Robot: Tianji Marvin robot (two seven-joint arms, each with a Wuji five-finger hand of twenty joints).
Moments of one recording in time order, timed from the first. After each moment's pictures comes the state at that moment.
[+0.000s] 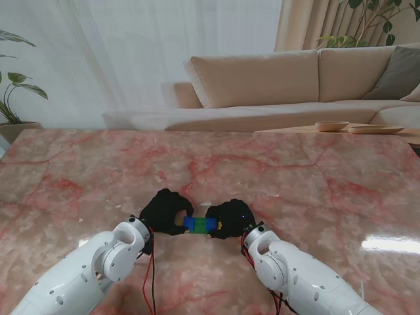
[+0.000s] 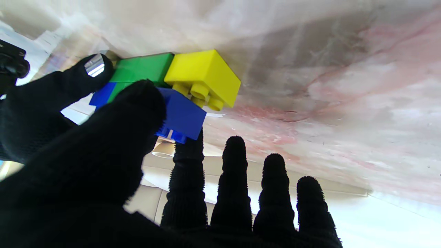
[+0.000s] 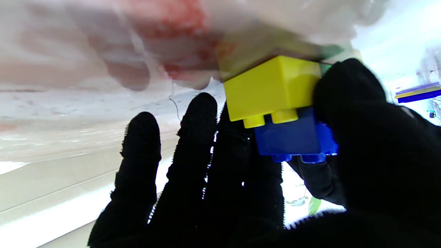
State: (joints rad) left arm 1.40 -1.08 -0.92 -1.40 0.82 -0.09 0.06; right arm -1.27 -1.15 0.68 -1.15 -0.84 -0.07 -0.42; left_hand 0.55 -0.63 0.90 -0.17 0.41 -0.17 0.91 0.73 0.46 -0.01 0.41 0.47 0.22 0.06 0.32 0.60 -0.06 0.02 0.32 0.76; right_hand 0.45 -0.74 0.87 -0.28 0.75 -0.22 0.76 0.48 1.02 -0.22 0.52 0.91 0.83 -0.20 0.86 0.78 0.47 -0.04 1.18 0.84
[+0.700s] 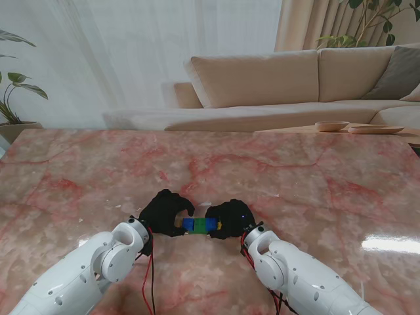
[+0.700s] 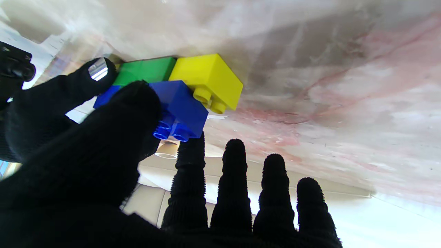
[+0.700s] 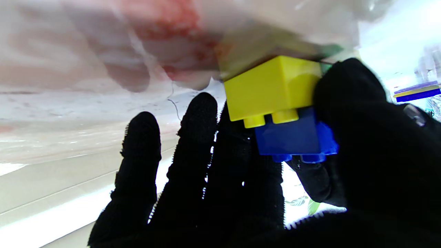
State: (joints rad) left arm 1.40 -1.08 -0.92 -1.39 0.82 -0.11 0.06; right arm -1.27 -1.15 0.68 -1.15 -0.83 -0.08 -0.42; left_hand 0.53 -0.62 0.90 -0.17 0.32 -0.13 0.88 0.75 0.44 -0.01 0.38 0.47 0.22 0.06 0.32 0.59 -0.06 0.02 0.30 0.77; right_hand 0.45 -0.74 0.87 -0.28 0.75 -0.22 0.76 0.48 1.02 -0.22 0.52 0.91 0.83 -0.20 0.86 0.78 0.47 -0.04 1.18 0.84
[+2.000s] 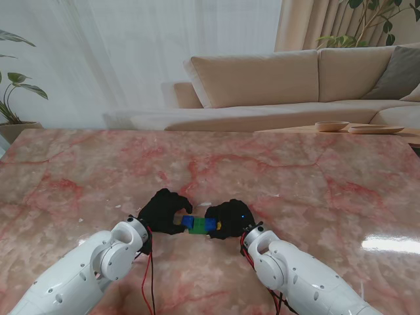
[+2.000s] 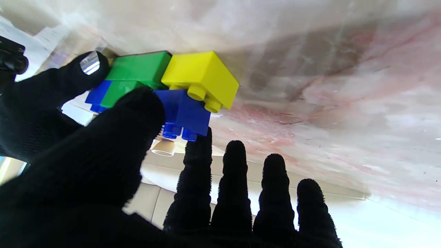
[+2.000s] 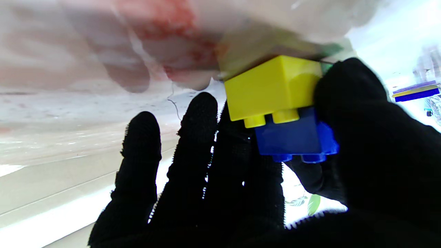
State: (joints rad) left arm 1.39 -1.08 -0.93 -1.37 0.80 -0.12 0.07; right arm -1.27 -1.15 0.68 -1.15 -0.83 -0.08 -0.42; left_hand 0.53 -0.58 0.90 -0.15 0.37 -0.04 0.81 0.59 0.42 -0.01 0.39 0.47 0.22 0.06 0.32 0.59 -0.06 0.02 0.26 0.81; right_hand 0.45 -0.74 0.87 -0.28 0.75 -0.22 0.76 0.48 1.02 -0.22 0.53 0.91 0.83 -0.20 0.86 0.78 0.47 -0.04 1.18 0.84
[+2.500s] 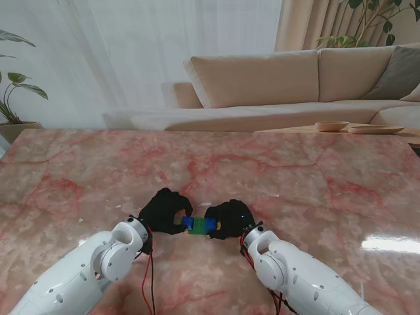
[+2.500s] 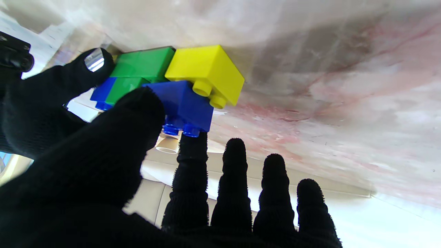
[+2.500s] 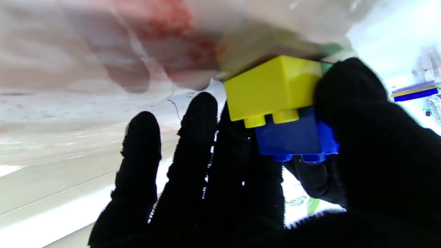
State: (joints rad) left arm 1.39 -1.09 -0.92 -1.36 0.80 -0.14 0.09; right arm -1.27 -1.15 0.68 -1.15 -0.83 -0.09 -0.42; left_hand 0.53 -0.57 0.90 -0.16 0.42 -0.11 0.93 0.73 0.44 -0.01 0.39 0.48 0.22 0.06 0.32 0.59 -0.06 0.02 0.26 0.81; right_hand 0.45 -0.74 0.87 -0.28 0.75 -0.22 0.76 0.48 1.02 -0.22 0.53 0.91 0.83 -0.20 0.86 0.78 0.47 -0.04 1.18 0.84
